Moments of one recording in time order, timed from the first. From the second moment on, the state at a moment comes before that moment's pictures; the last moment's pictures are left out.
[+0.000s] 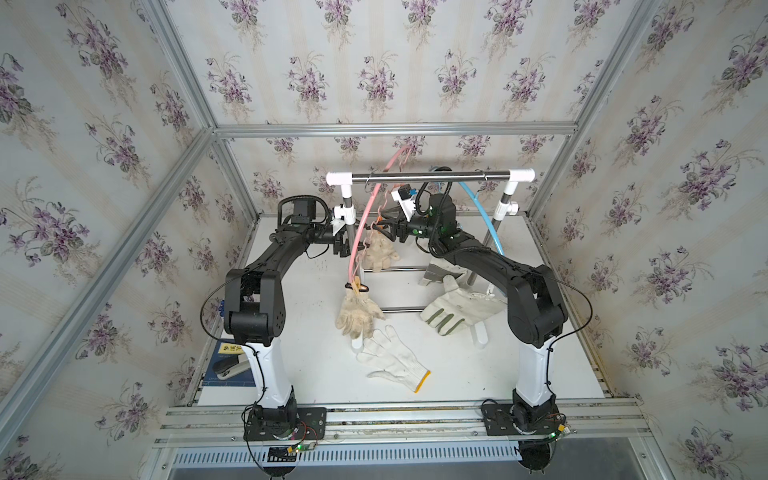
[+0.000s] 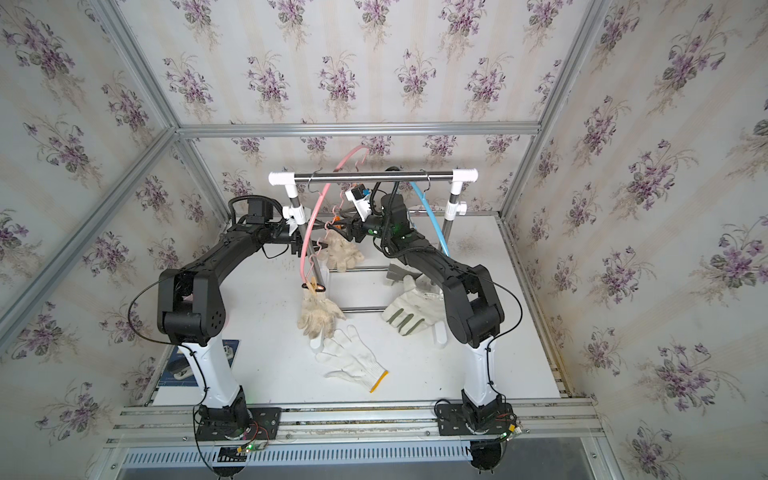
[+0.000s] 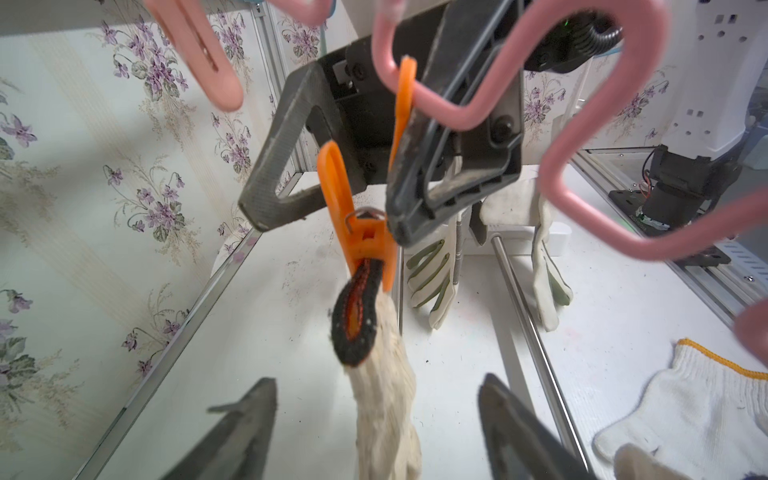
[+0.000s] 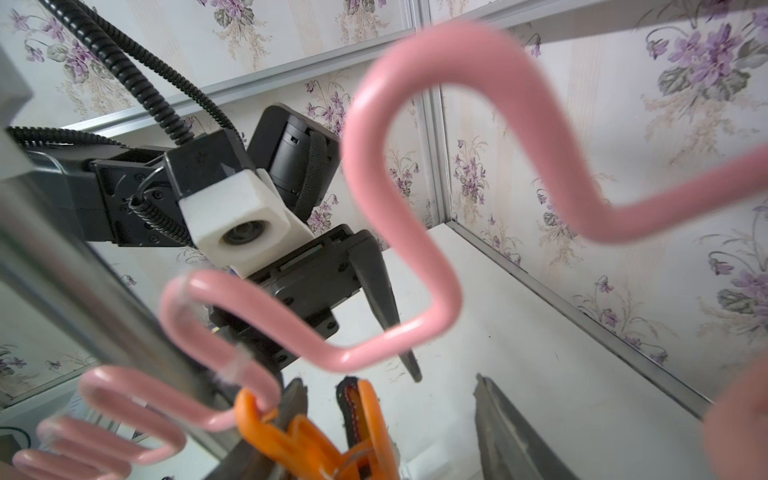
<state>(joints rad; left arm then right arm) -0.04 1.96 1.56 -0.35 1.26 0.82 0.51 2.00 1.59 0.28 -0.72 0.12</state>
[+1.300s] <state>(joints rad) 0.17 1.76 1.21 0.47 0.72 -0.50 0.67 1.75 1.41 -0.09 -0.17 -0.25</state>
